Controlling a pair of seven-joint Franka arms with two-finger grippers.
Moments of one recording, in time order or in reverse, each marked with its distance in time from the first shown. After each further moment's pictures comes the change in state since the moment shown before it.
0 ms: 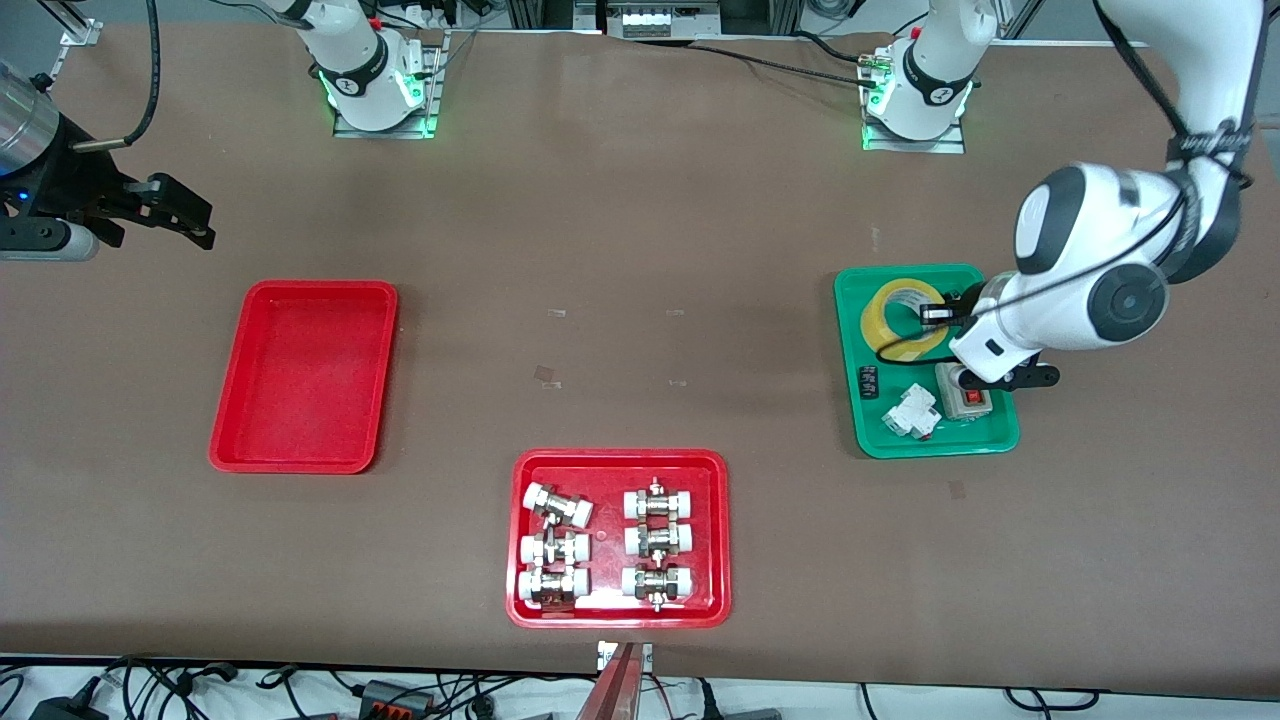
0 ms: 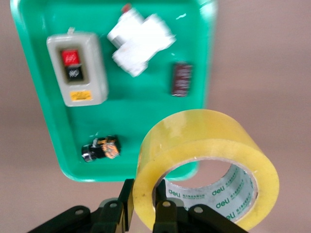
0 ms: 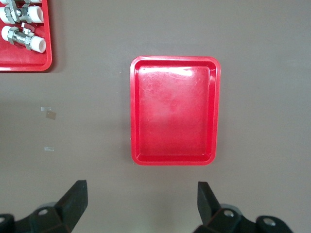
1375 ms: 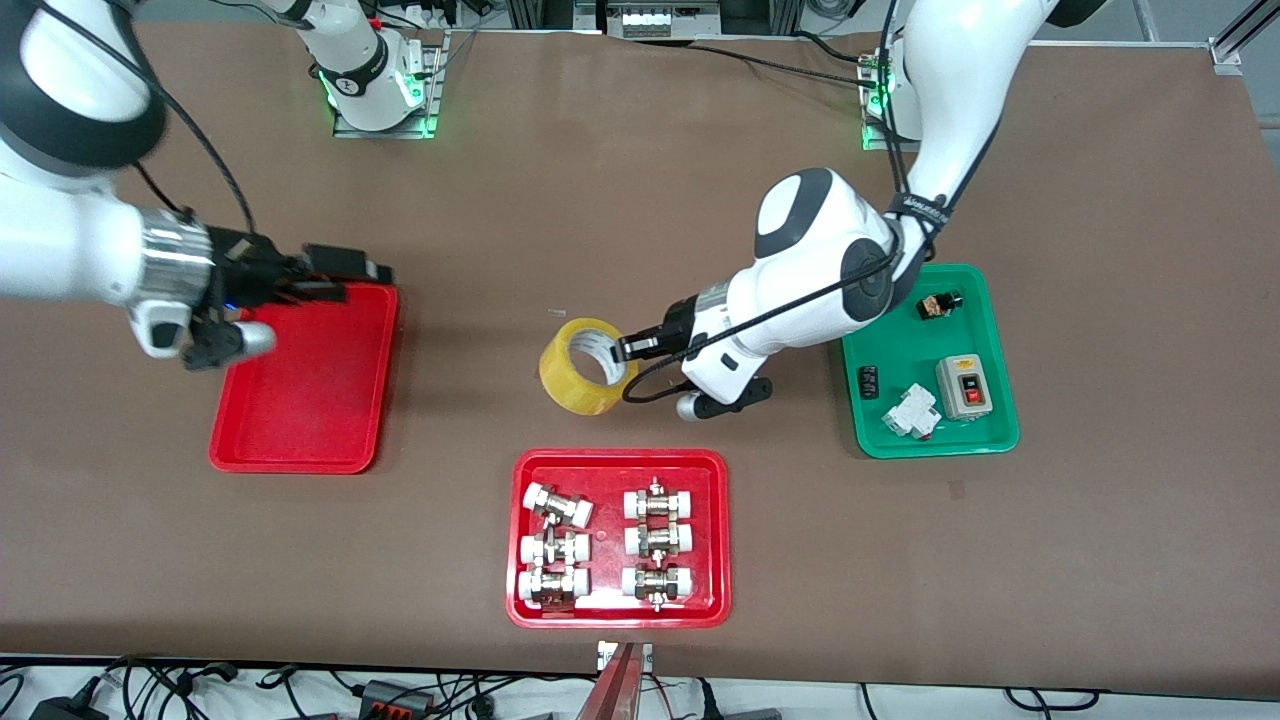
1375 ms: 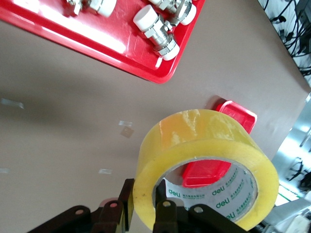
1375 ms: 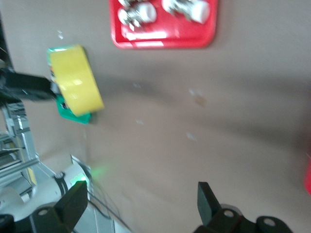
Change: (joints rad) left arm -0.308 0.388 -0.168 0.417 -0.490 0.537 -0.520; right arm 0.057 0.263 0.010 -0.024 0.689 0.150 -0.162
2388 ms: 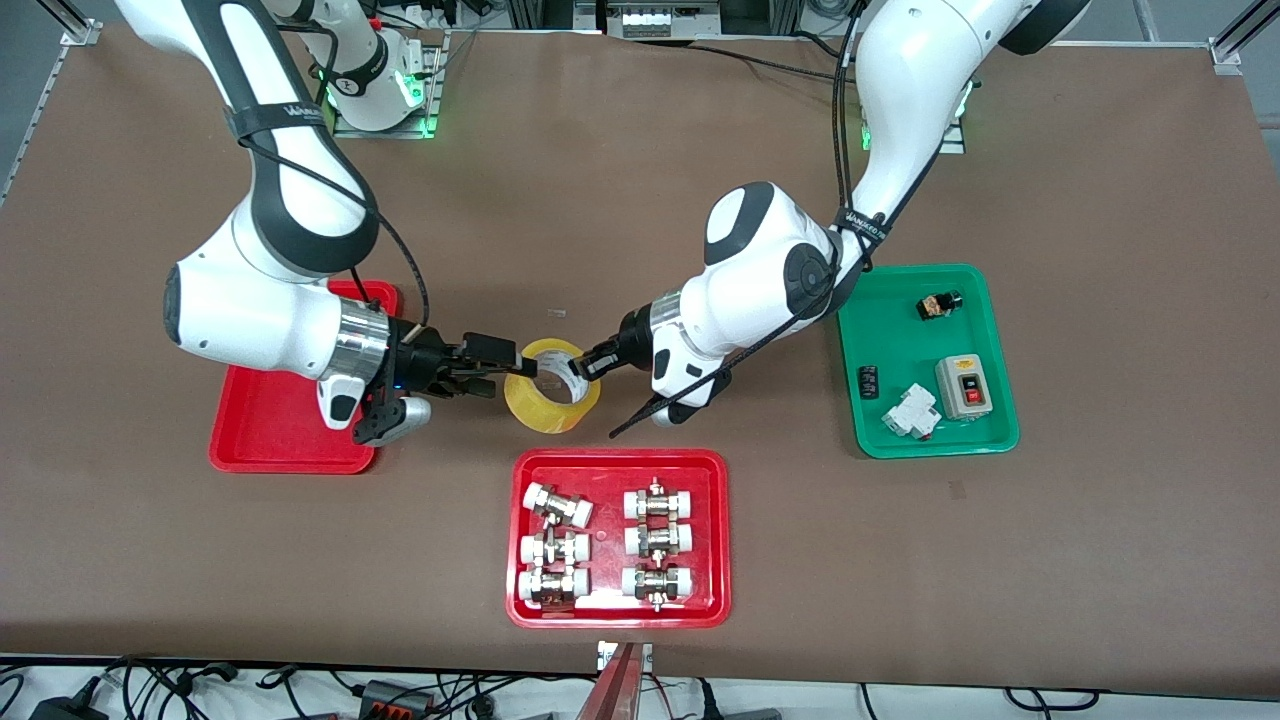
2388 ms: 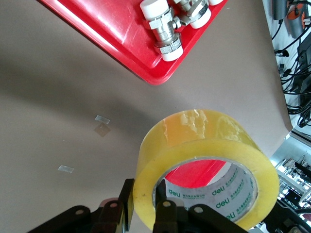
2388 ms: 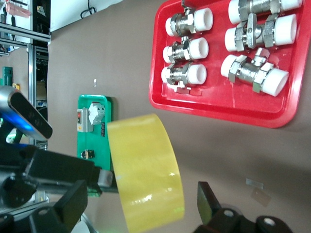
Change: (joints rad) left arm -0.071 0.091 -0.001 0.052 -0.011 0.130 -0.221; right arm 0.186 0.189 0.001 0.001 0.200 0.448 -0.157
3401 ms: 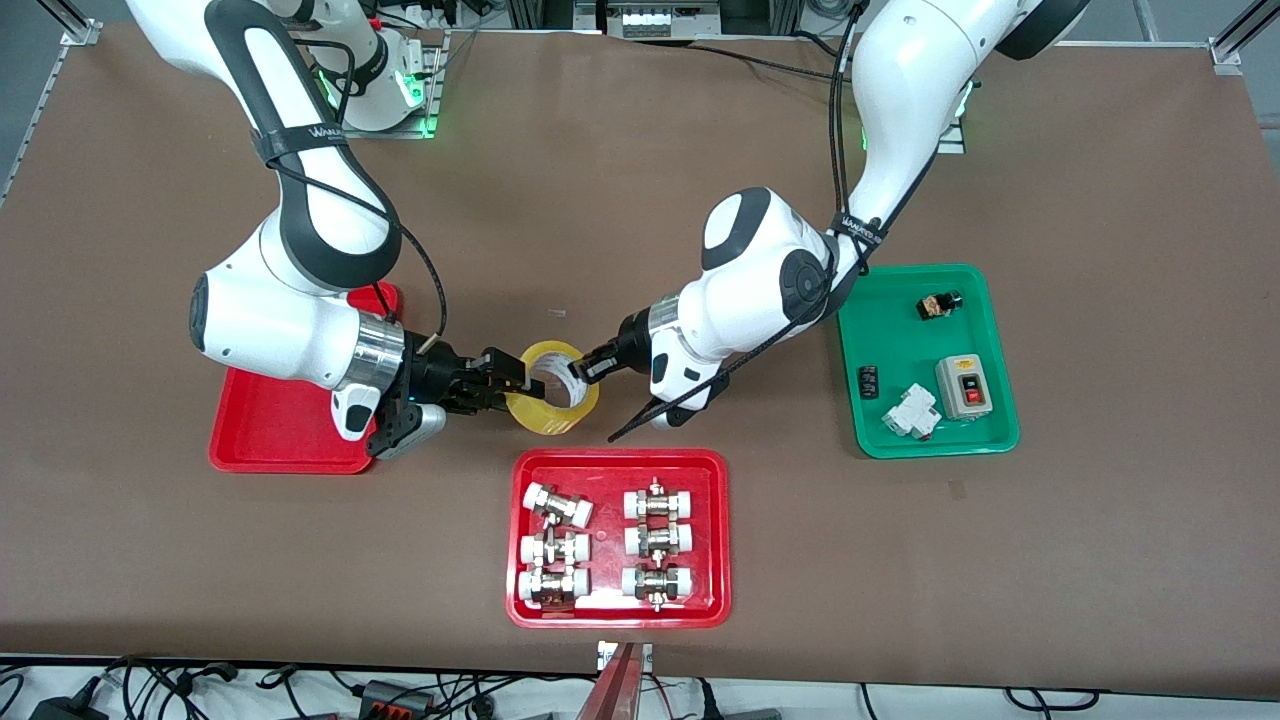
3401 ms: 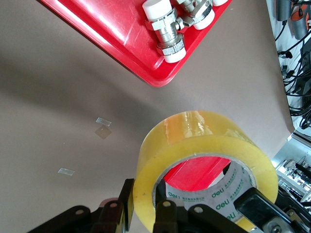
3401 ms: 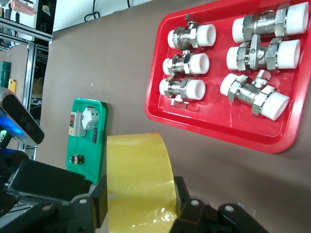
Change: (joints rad) left arm -0.001 0.013 0.003 0.009 0.000 0.004 0.000; right arm 0.012 0.037 0.000 0.012 0.013 0.059 -0.102
